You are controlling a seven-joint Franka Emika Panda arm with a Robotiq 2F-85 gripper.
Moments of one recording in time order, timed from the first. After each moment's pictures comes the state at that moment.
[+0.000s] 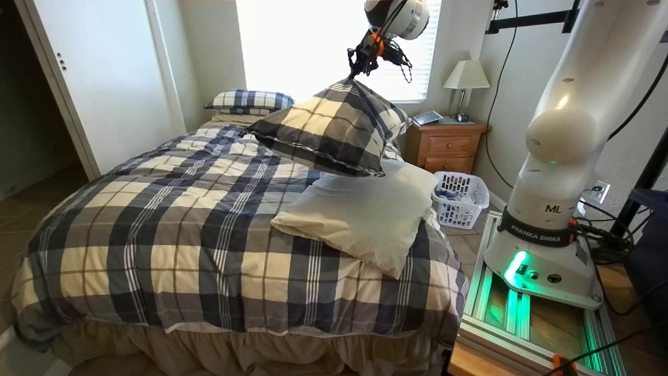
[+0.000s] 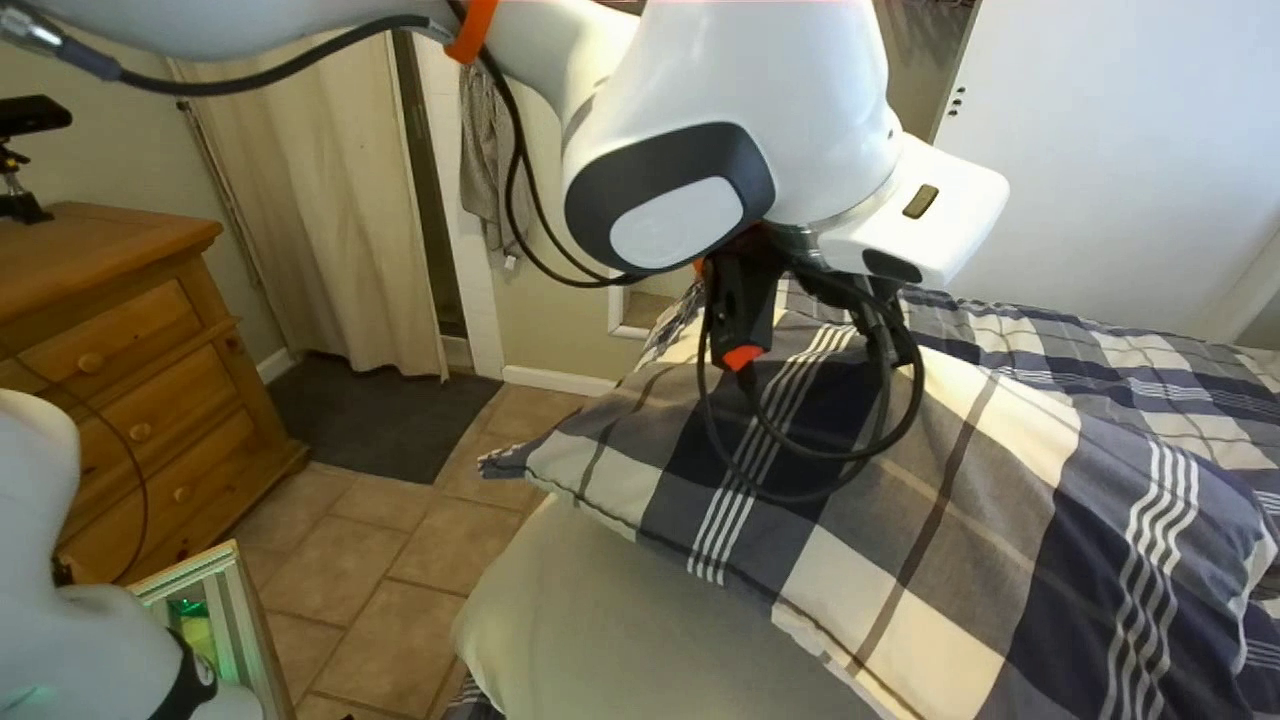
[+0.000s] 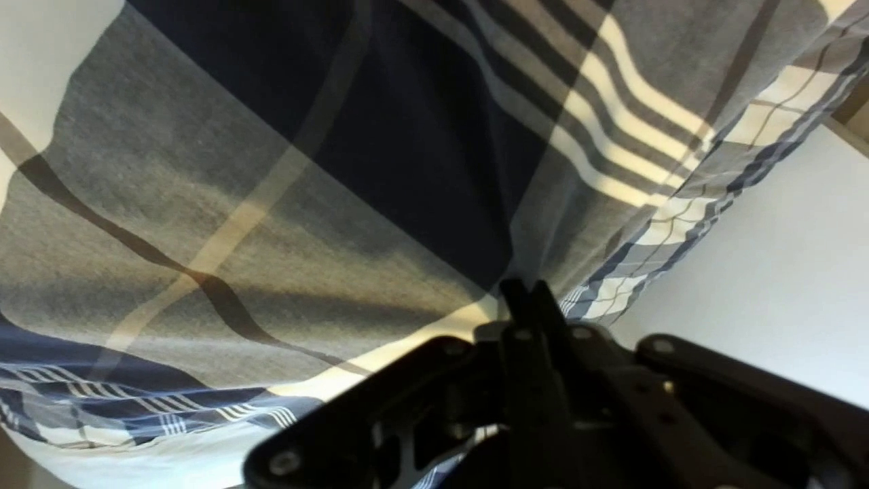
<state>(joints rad) -0.22 -0.05 -0.22 -2.11 0.34 2.74 0.11</state>
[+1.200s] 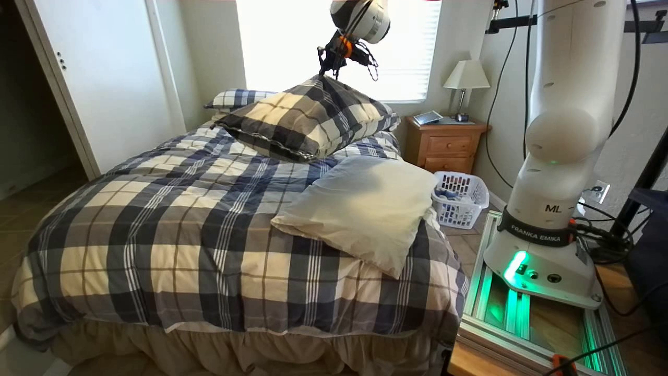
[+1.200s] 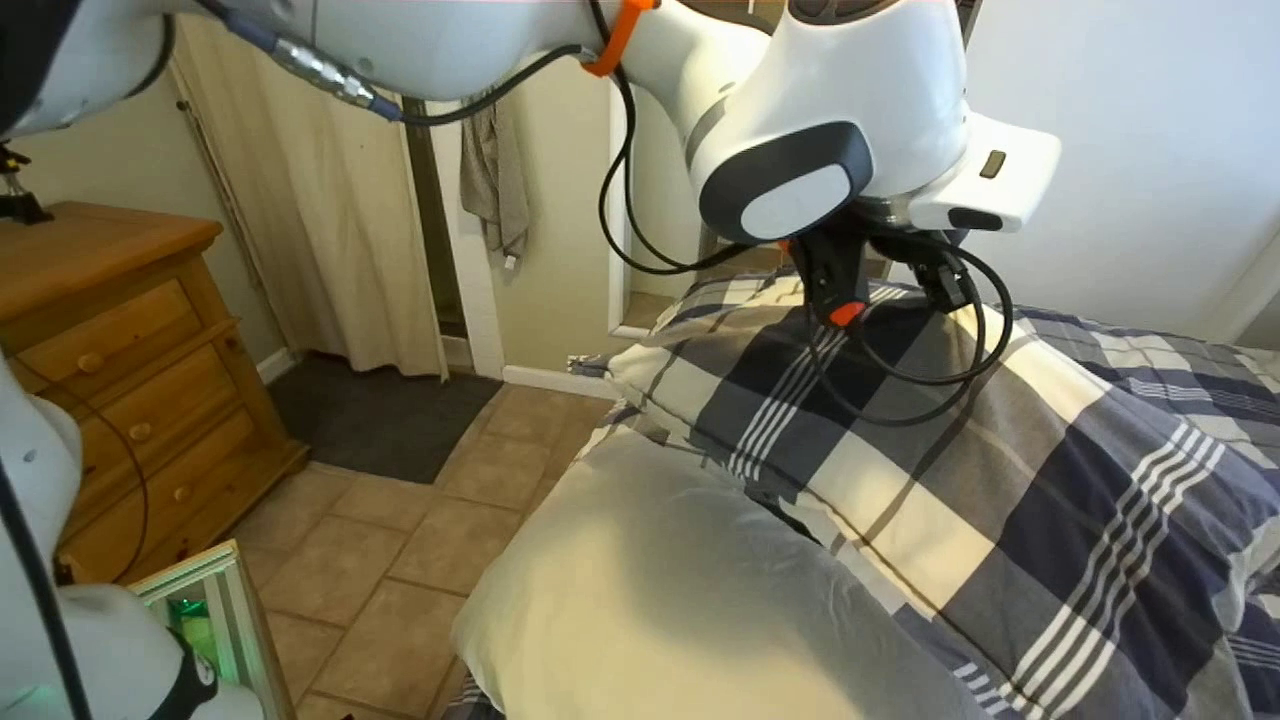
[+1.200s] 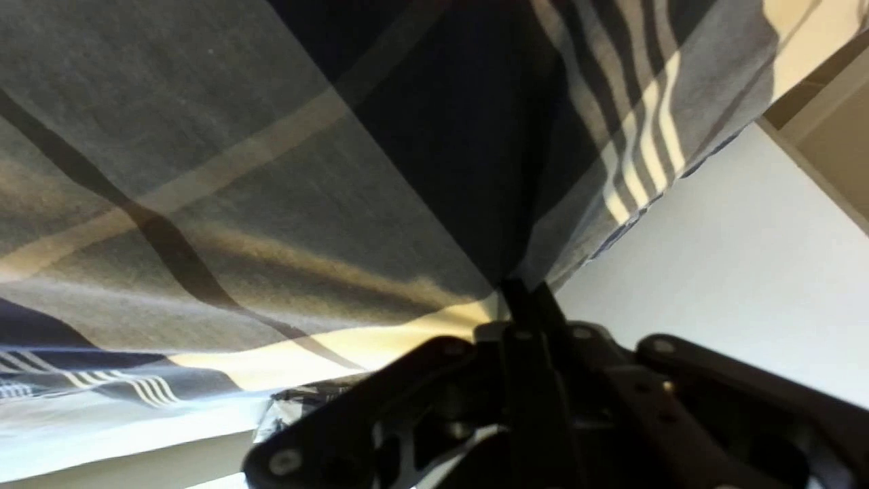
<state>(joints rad) -0.22 0.25 -0.14 -1.74 0.44 2.73 -0.01</state>
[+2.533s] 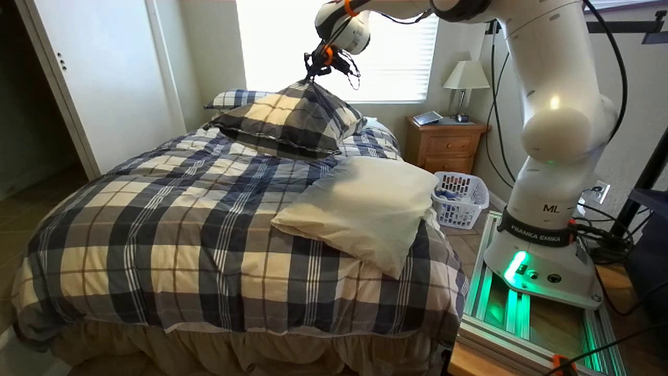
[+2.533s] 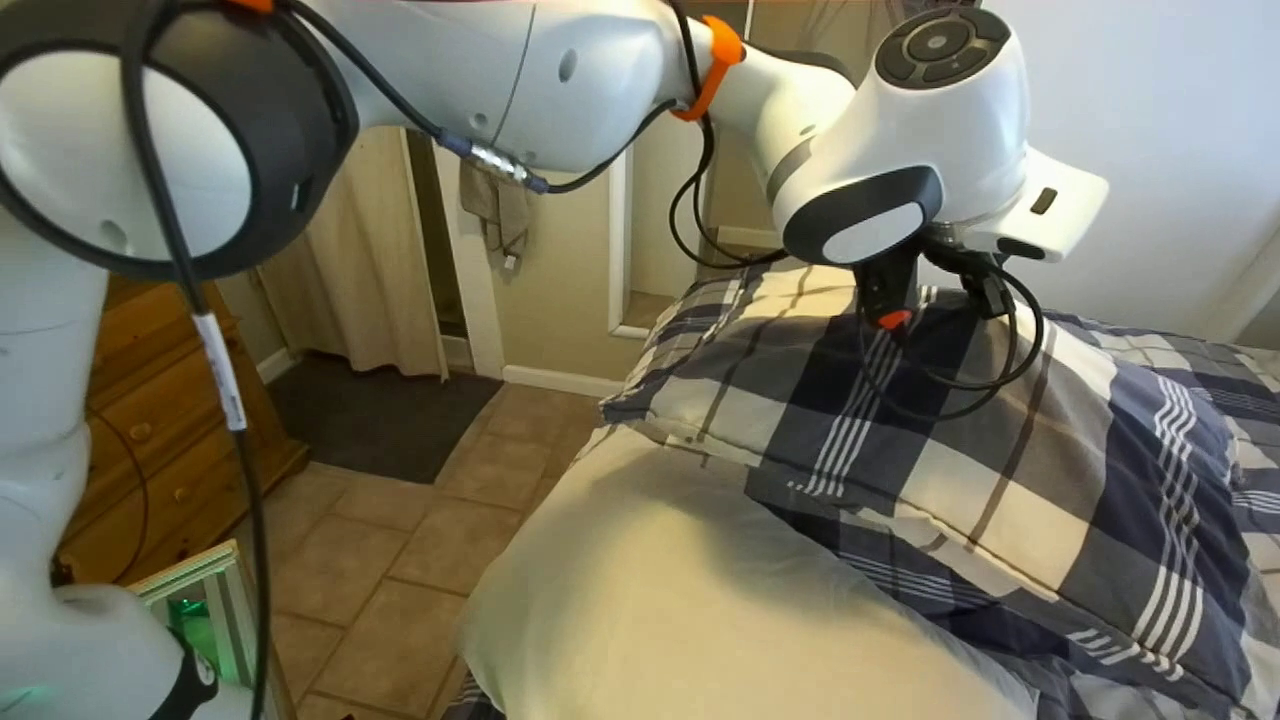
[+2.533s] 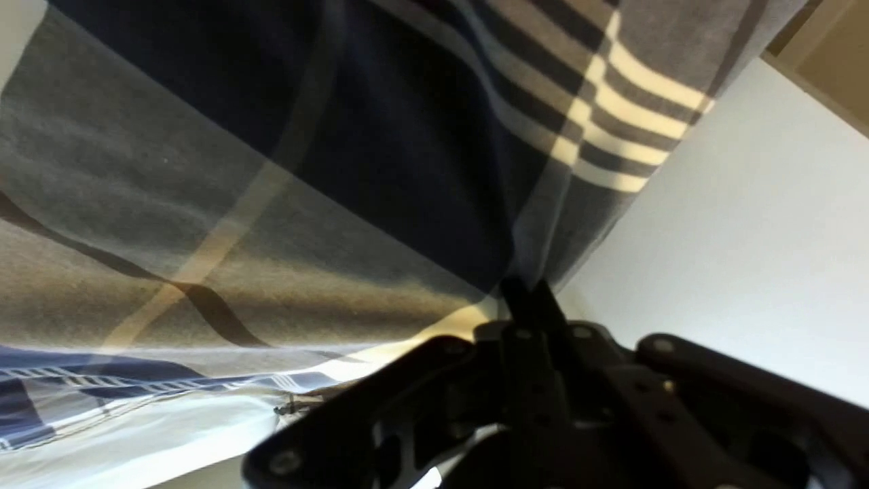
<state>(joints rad) -0.28 0.52 -0.09 -1.41 0.48 2.70 0.11</state>
